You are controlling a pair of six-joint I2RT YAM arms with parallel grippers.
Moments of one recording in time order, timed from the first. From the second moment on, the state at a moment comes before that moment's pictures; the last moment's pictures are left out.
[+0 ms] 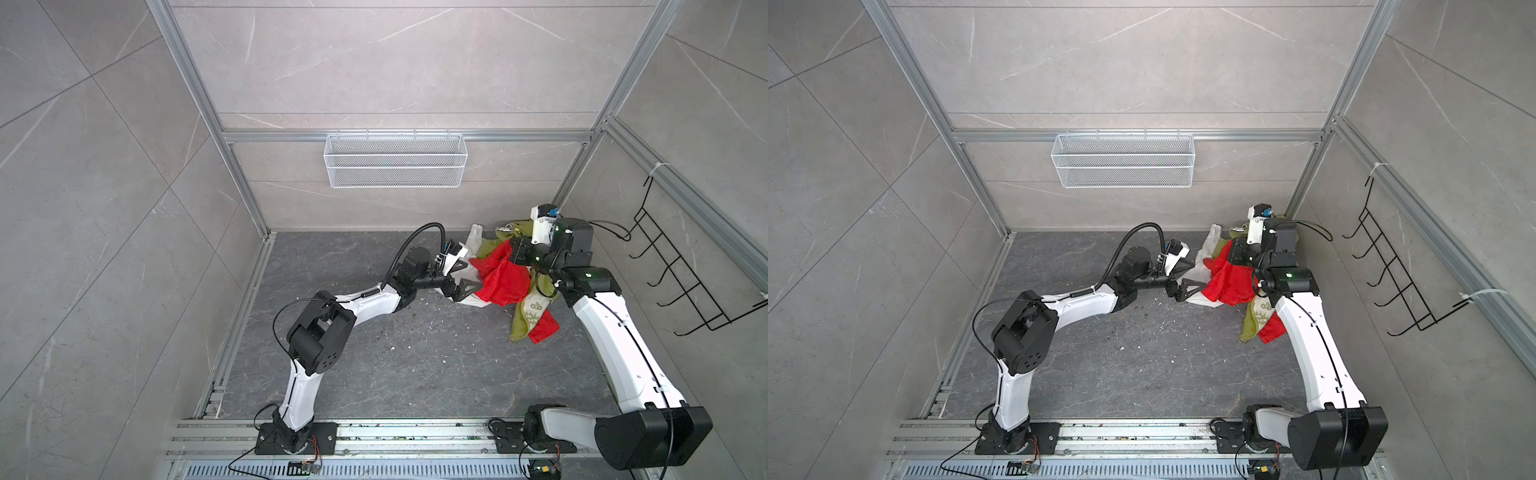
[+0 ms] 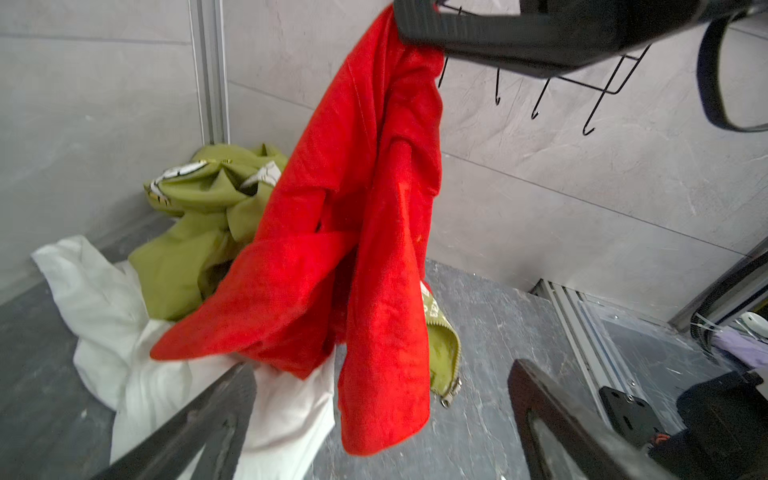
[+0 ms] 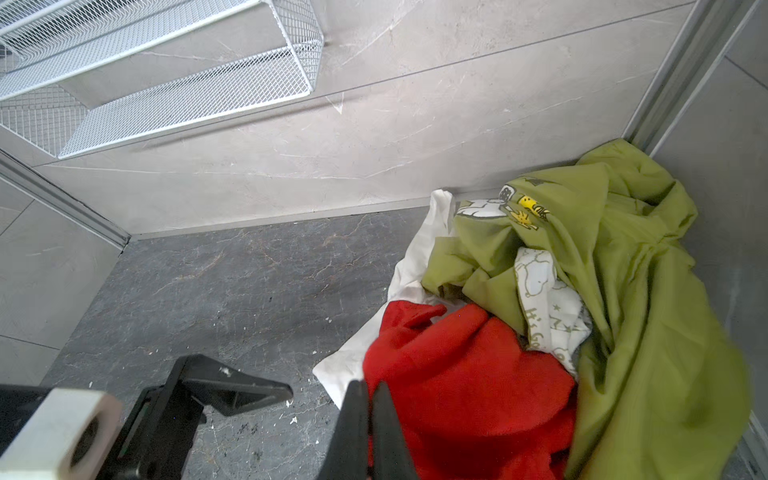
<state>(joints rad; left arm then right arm) -0.78 2.09 1.49 0.51 0.66 -0.13 0.04 1.26 1.32 -0.53 -0.16 0.18</state>
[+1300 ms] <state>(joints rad) -0.77 2.46 1.93 0.55 0.85 -0.21 0.04 1.25 1.32 -0.55 -0.18 0.24</state>
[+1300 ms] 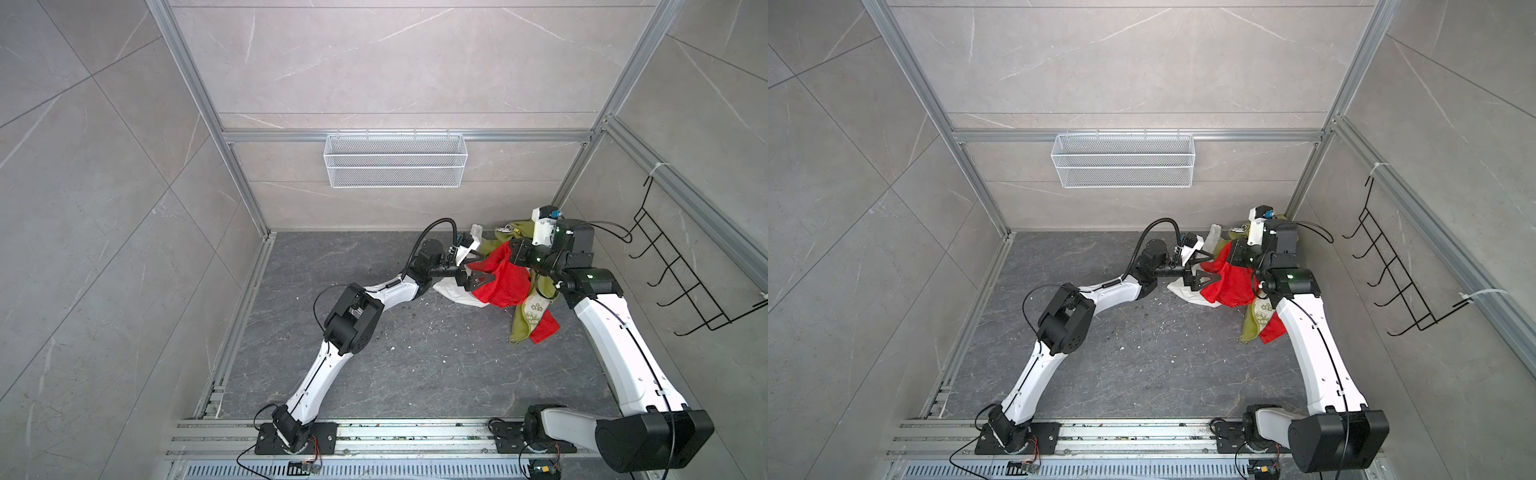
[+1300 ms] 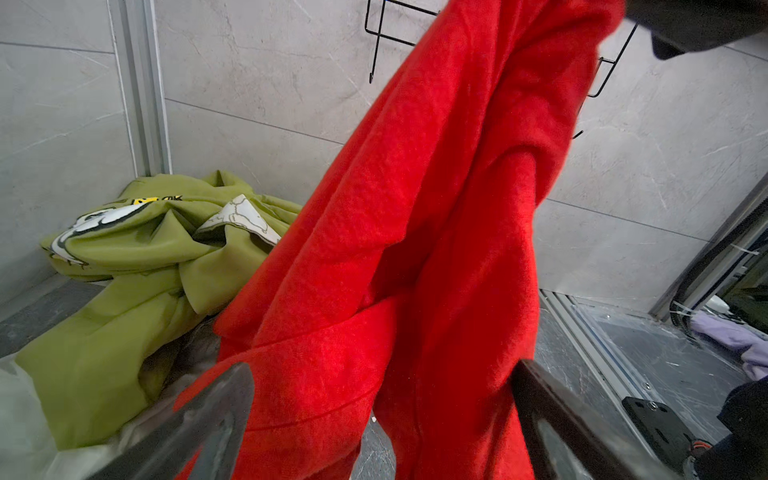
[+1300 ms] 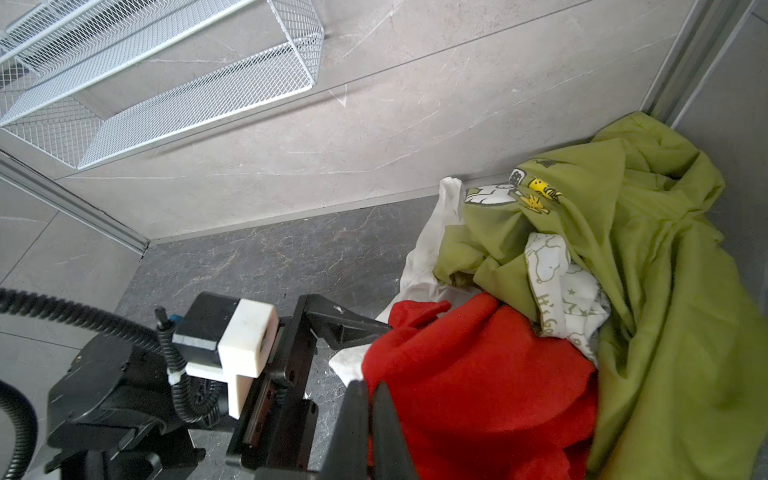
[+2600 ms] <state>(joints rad) -0.80 2.63 2.12 0.51 0.87 -0.27 0.04 1.25 1.32 -0.55 -0.18 0.25</state>
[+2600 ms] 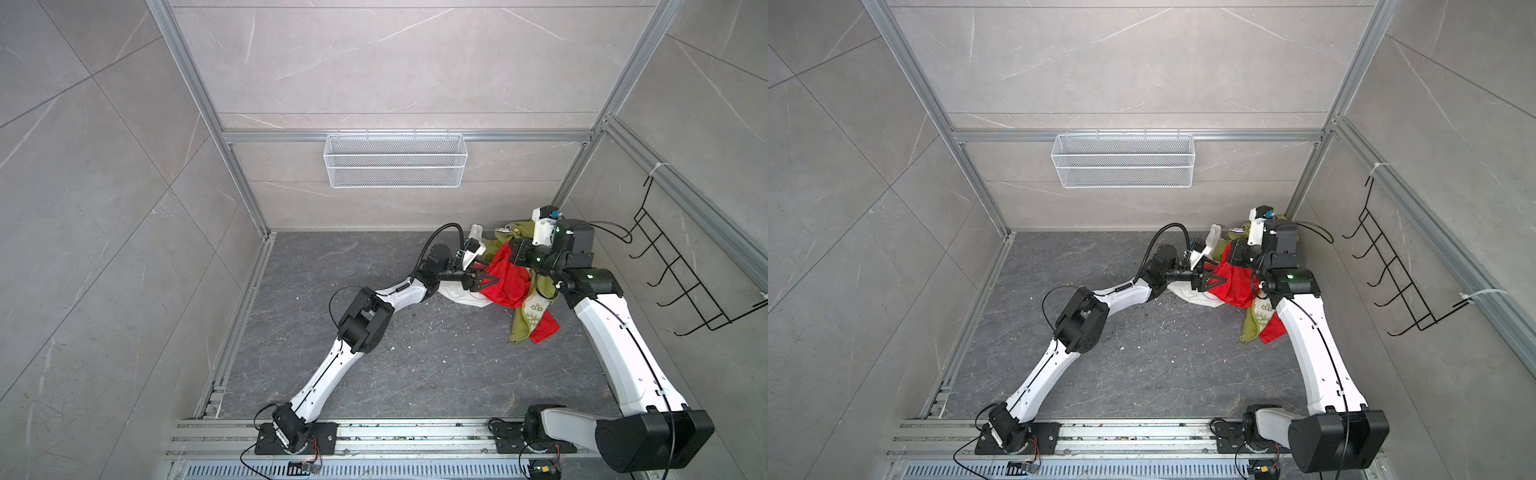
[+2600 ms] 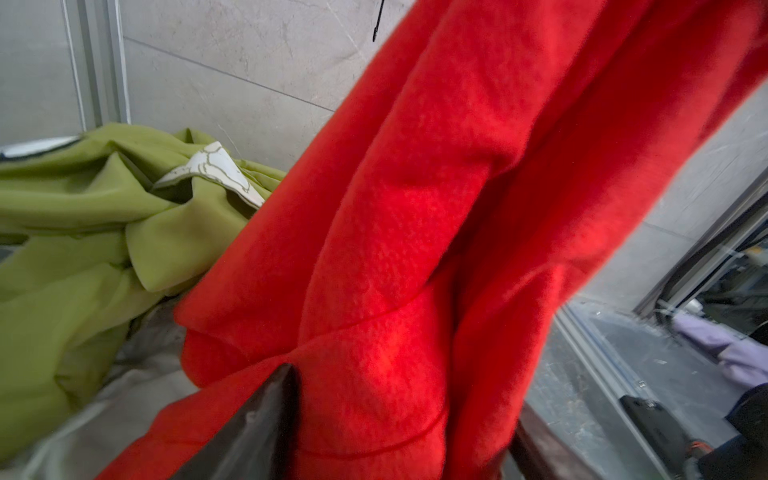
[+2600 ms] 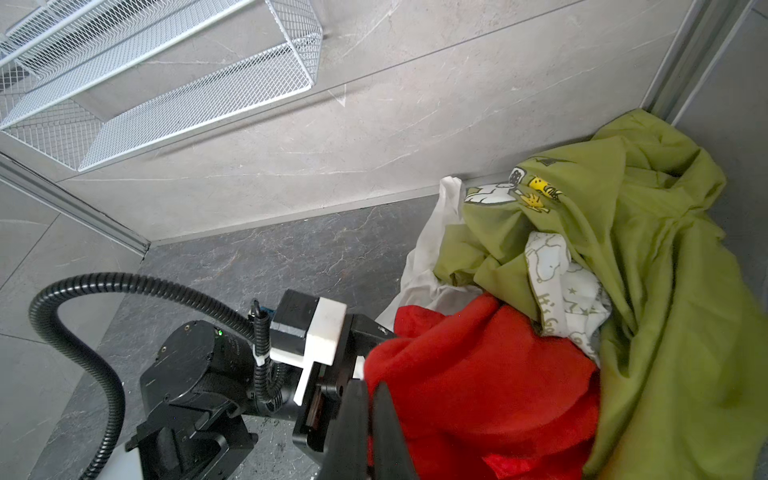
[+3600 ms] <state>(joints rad) -0.81 2.63 2.12 0.58 0.85 -0.33 0.04 1.25 1.38 -0.60 -0.18 0.25</state>
